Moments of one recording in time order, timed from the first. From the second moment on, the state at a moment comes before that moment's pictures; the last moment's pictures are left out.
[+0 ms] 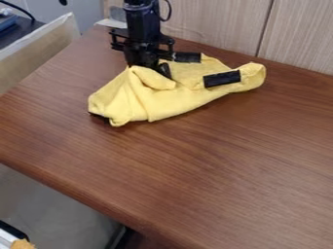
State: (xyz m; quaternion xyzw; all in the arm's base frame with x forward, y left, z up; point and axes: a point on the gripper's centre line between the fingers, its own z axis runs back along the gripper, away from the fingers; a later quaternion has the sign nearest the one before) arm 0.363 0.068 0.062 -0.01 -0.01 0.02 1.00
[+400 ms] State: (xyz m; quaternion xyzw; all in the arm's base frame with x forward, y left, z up) arm 0.359 0.072 0.089 0.02 -0.03 0.02 1.00
